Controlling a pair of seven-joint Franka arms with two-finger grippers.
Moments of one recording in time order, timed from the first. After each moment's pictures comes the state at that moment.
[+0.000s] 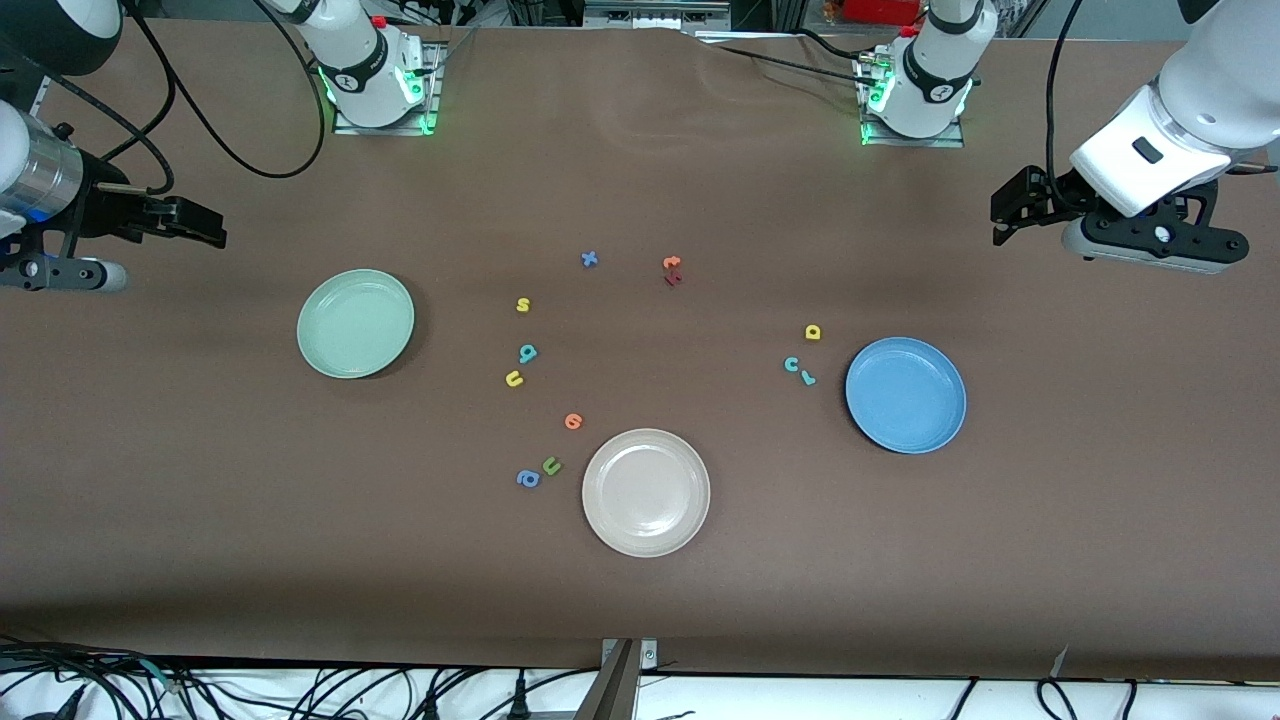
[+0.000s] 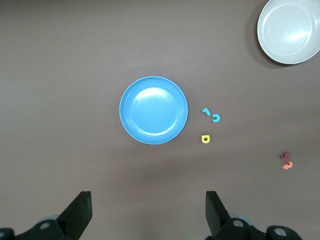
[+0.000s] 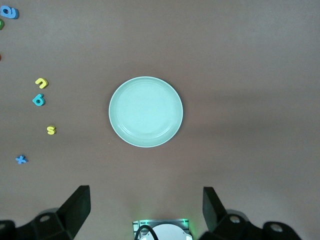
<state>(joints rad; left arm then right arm) -0.03 0.01 -0.14 -1.59 0.00 1.57 -0.02 0.12 0.07 -0.08 -1.59 -0.01 1.47 0.09</state>
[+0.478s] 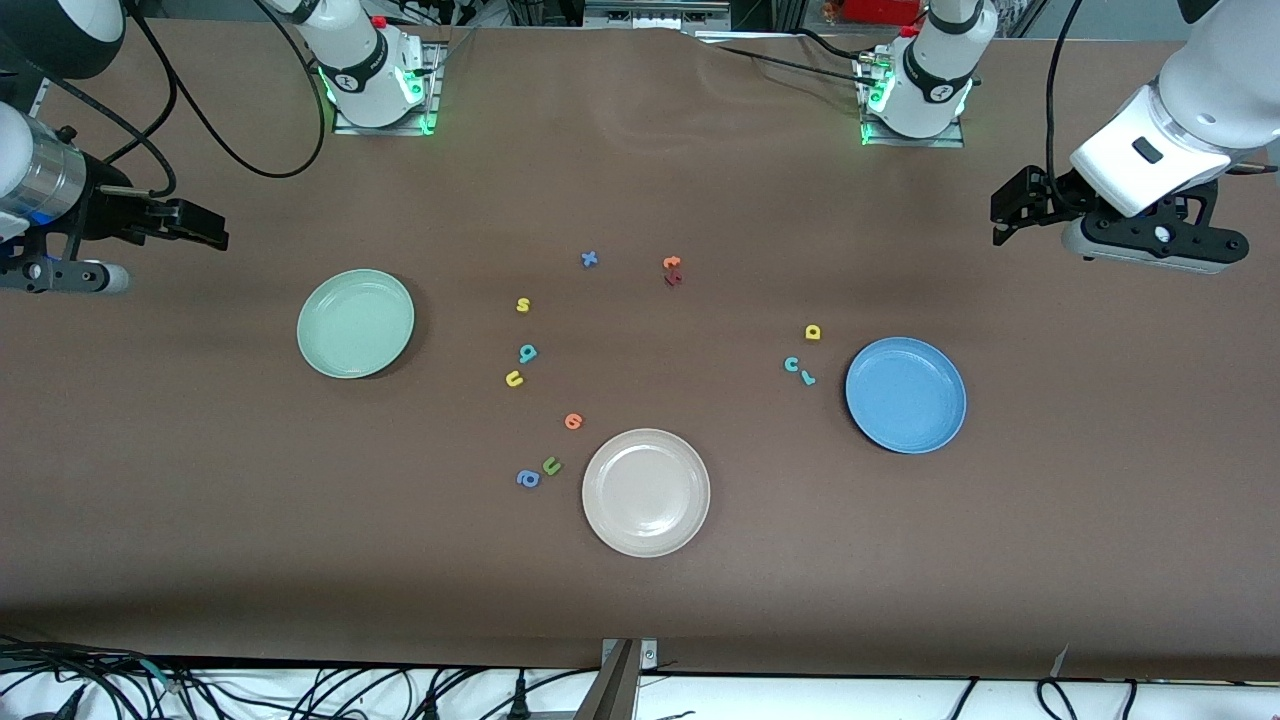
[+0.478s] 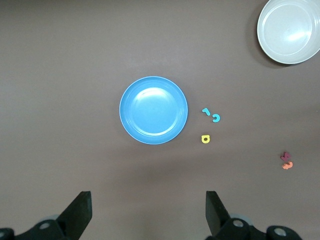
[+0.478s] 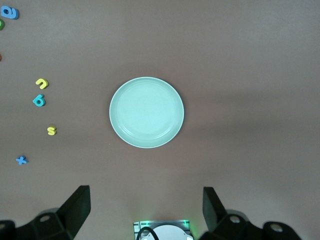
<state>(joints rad) -0.04 0.01 -0.14 -1.59 0.00 1.57 -0.02 0.12 0.07 -0.08 -1.60 0.00 1.47 0.09</state>
